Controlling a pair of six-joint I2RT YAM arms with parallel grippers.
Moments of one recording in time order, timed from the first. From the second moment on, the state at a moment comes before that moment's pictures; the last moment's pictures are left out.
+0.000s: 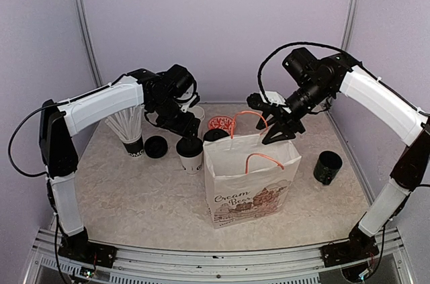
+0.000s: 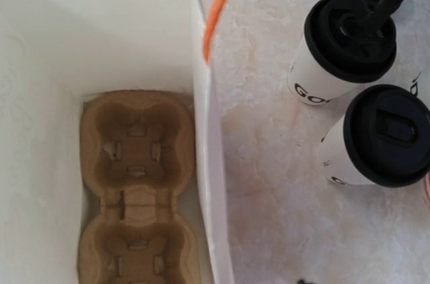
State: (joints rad) left arm -0.70 1.93 1.83 -1.01 -0.07 -0.15; right arm 0.61 1.64 1.77 -1.23 -0.59 -1.00
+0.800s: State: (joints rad) left arm -0.73 2.03 1.87 -1.07 -0.07 -0.15; right arm 0.61 1.64 1.77 -1.23 -0.59 -1.00
